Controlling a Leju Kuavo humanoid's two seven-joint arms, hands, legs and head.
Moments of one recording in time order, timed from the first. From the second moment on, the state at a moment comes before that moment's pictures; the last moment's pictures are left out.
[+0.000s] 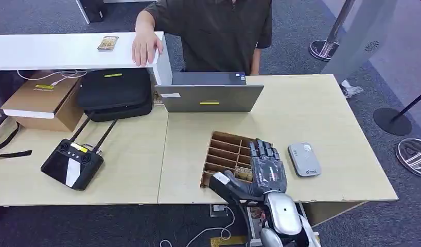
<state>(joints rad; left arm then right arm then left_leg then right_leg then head) -0.11 -0.19 0.66 -0.22 -0.07 0.23 -0.02 -0.04 0.04 0.51 -1.67 1.37 0.14 0.42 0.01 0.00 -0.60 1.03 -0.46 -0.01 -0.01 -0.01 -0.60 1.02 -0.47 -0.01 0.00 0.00</state>
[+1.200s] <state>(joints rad) -0.11 -0.19 0.67 -0.22 -0.10 0.23 -0.02 -0.03 0.01 0.55 -1.69 1.25 0.06 0.36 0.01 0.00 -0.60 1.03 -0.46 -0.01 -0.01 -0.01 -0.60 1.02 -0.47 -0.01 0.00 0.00</state>
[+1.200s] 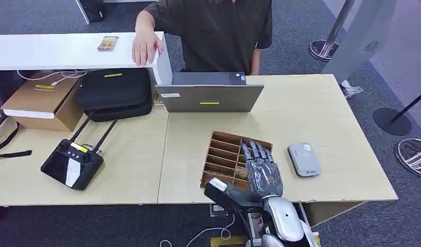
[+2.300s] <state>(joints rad) -0.12 -0.19 0.67 -0.22 -0.07 0.24 -0.02 -0.10 0.06 0.66 -1.51 1.19 0.11 0.29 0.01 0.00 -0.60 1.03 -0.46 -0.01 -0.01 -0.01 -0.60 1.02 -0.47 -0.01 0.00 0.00</state>
